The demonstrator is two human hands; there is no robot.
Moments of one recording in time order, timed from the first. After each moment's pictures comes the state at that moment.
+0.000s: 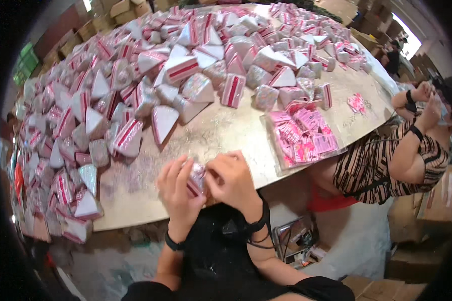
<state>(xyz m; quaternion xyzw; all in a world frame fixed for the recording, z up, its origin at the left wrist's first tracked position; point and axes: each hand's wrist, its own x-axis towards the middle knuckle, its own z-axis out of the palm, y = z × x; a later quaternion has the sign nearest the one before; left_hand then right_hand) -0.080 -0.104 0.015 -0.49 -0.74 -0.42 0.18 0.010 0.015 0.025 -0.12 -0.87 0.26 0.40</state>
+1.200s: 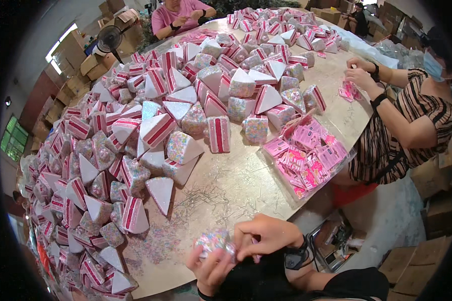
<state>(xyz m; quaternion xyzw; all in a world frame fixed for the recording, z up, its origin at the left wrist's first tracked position) -0.085 -0.145 -0.008 -0.63 -0.64 -0.41 0.17 0.047 0.048 0.035 0.00 -0.67 0.74 0.07</state>
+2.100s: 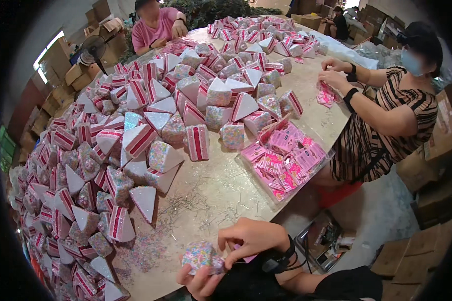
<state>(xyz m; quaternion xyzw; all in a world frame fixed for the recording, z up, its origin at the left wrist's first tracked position) -0.076 -0.170 -0.036 -0.60 -0.67 -0.40 0.15 0.052 0.051 0.040 0.01 -0.81 0.58 0.11</state>
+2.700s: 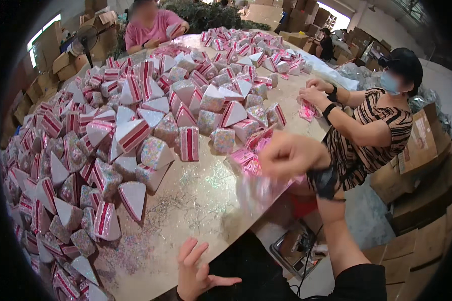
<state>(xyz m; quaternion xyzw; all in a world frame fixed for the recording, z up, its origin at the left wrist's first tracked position) -0.088 -0.128 -0.002 -0.73 -0.54 -0.42 0.06 0.087 0.168 0.167 -0.02 -0.86 0.51 0.01</state>
